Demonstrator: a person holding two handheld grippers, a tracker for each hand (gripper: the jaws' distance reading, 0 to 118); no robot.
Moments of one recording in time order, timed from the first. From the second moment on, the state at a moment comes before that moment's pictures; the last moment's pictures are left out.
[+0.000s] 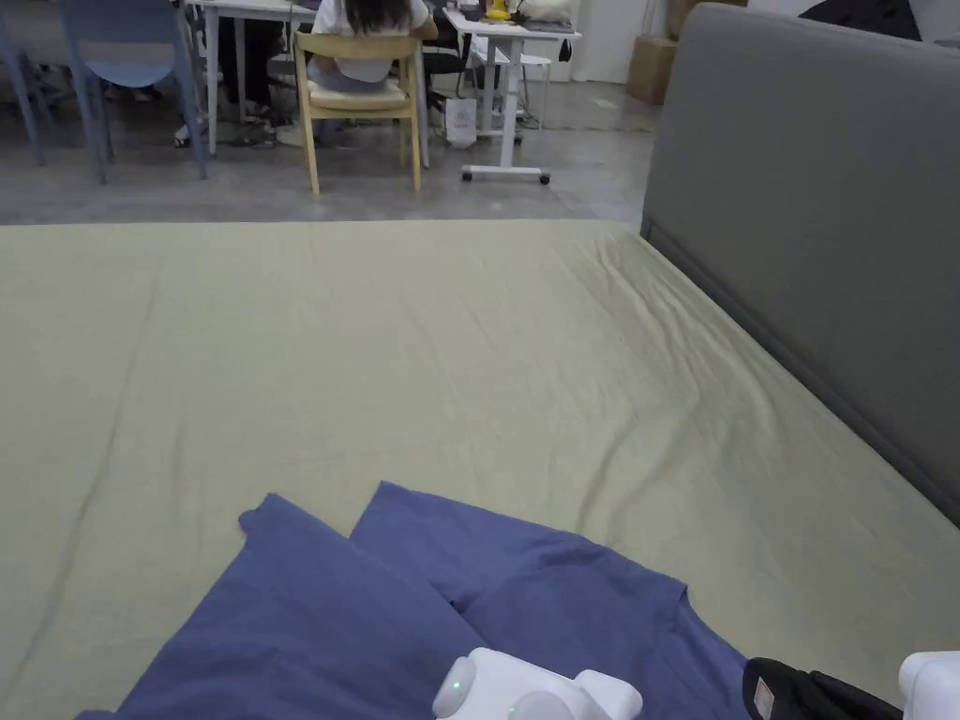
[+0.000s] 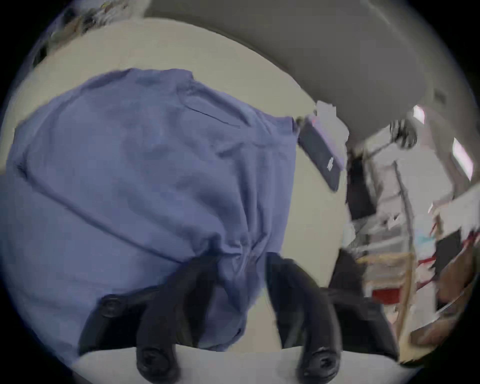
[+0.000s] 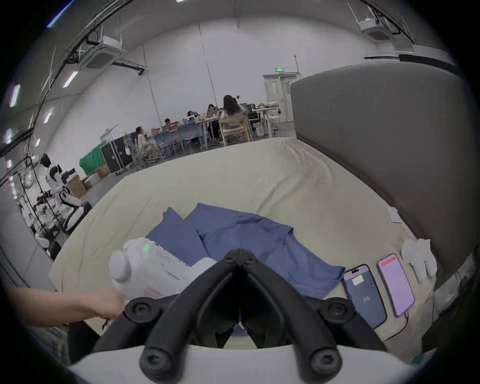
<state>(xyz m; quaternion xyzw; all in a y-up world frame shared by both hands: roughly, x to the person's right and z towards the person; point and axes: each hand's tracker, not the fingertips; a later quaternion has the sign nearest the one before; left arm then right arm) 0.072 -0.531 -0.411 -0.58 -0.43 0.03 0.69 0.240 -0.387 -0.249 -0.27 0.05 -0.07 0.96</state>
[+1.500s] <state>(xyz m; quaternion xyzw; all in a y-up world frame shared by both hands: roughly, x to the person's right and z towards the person) -0.180 -0.460 -0.558 -0.44 -0.12 0.07 0.88 0.238 -0.455 -0.310 -0.36 0.04 -0.06 0.93</state>
